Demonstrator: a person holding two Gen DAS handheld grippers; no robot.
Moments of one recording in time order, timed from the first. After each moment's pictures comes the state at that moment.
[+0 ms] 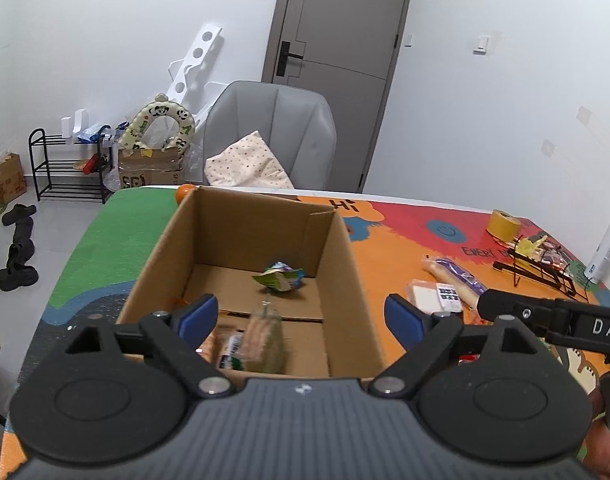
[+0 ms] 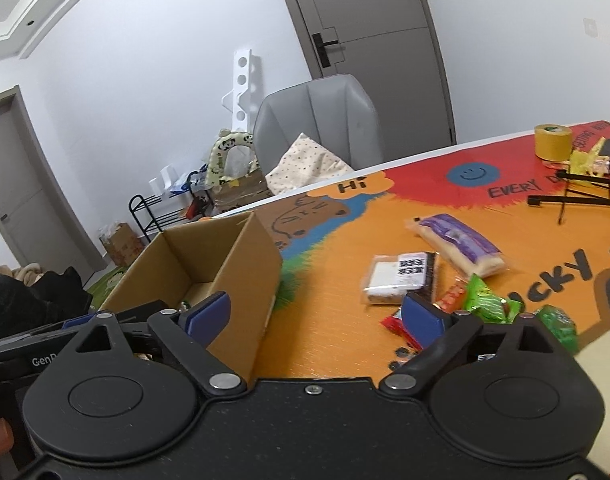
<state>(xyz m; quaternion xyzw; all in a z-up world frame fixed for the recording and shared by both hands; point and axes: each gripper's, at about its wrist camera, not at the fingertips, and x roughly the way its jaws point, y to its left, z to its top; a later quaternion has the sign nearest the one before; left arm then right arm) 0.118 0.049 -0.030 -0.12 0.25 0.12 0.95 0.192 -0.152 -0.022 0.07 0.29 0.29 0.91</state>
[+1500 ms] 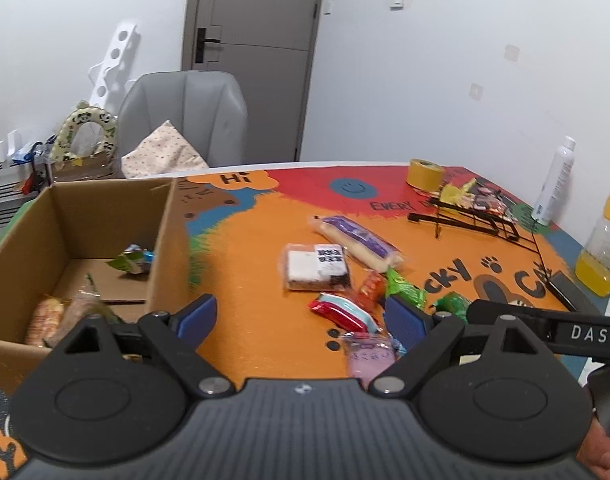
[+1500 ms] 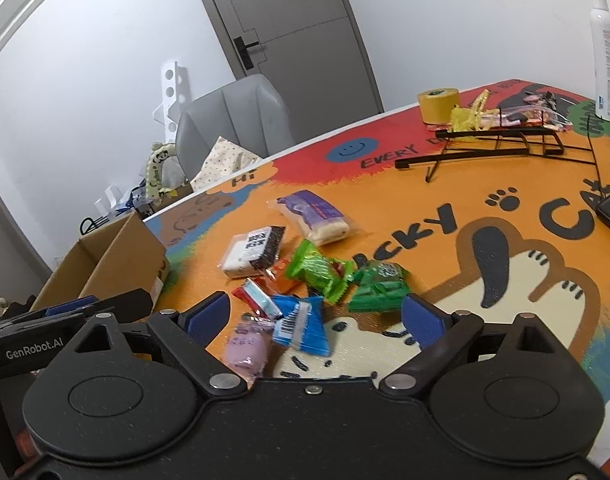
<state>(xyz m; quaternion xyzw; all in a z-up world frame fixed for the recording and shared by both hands) 0.159 -0.062 -0.047 -0.07 0.28 0.03 0.96 0.204 -0.268 -0.060 0.11 0.32 0.20 0.92</state>
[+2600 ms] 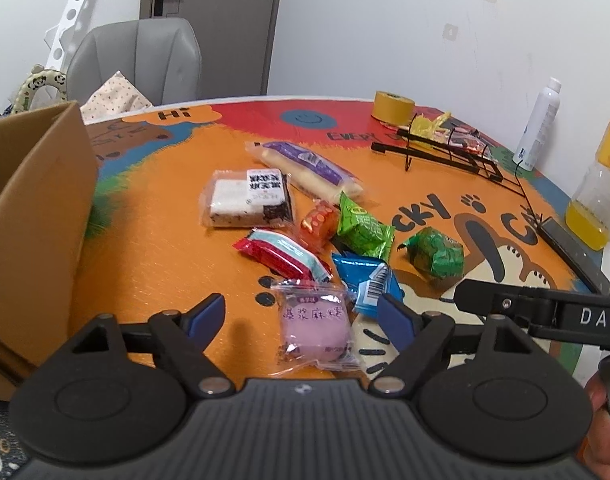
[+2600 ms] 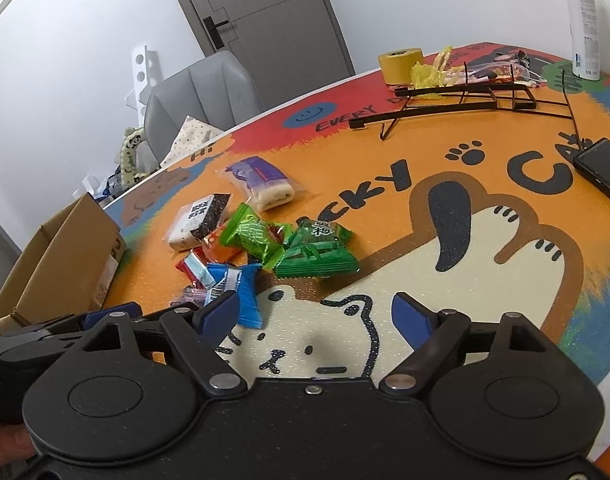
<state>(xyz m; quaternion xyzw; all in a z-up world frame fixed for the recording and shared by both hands) 0.202 -0.101 -0.105 -0.07 0.35 -0.02 0.93 0.221 -0.294 -0.094 0.12 0.36 0.18 0.91</state>
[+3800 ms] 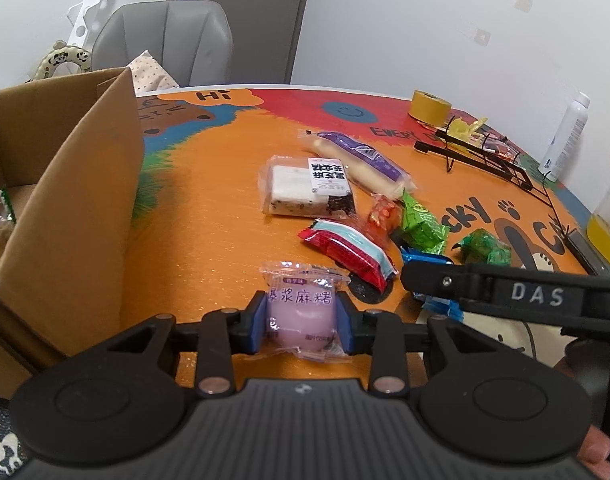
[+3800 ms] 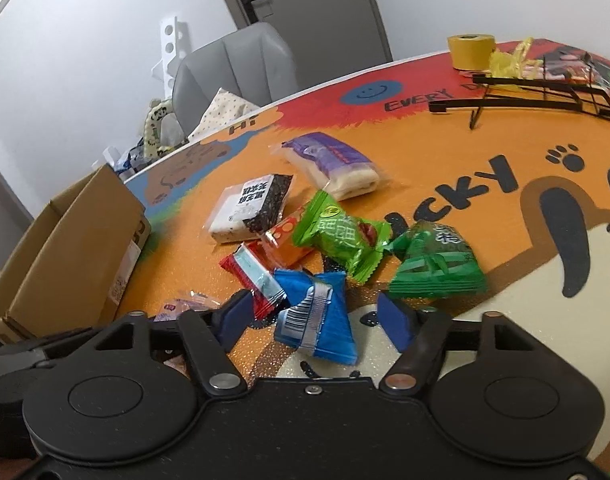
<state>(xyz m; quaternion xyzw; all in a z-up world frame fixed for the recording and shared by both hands) 0.204 -0.059 -0.115 -0.09 0.36 0.00 0.93 0.247 -0.221 -0.104 0.08 0.37 0.23 0.90</state>
